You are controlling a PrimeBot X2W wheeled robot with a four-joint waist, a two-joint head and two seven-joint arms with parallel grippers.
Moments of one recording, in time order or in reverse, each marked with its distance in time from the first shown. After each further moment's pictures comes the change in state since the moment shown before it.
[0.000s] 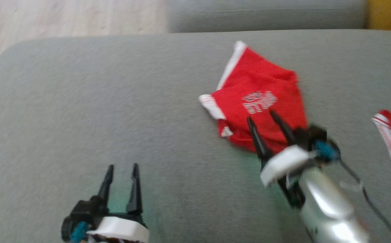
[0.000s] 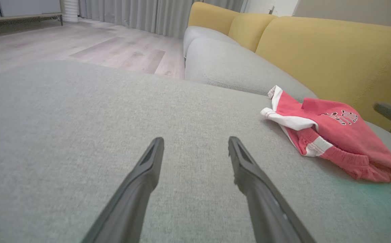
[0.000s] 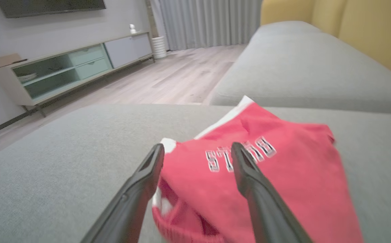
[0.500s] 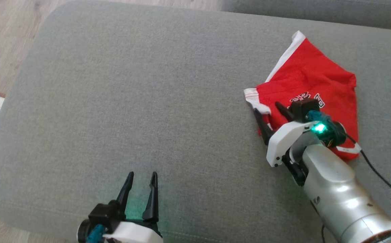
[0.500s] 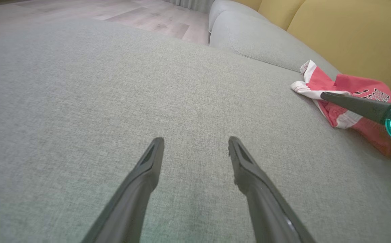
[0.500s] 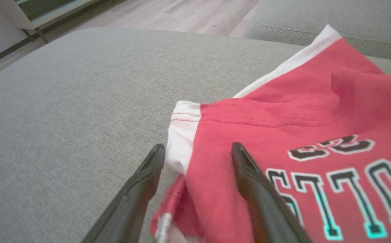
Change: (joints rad) left arm -0.012 0.000 -0.133 0.045 -0.052 0.008 0.000; right arm -0.325 -0.005 0.093 0.446 0.050 0.000 0.108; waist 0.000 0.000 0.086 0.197
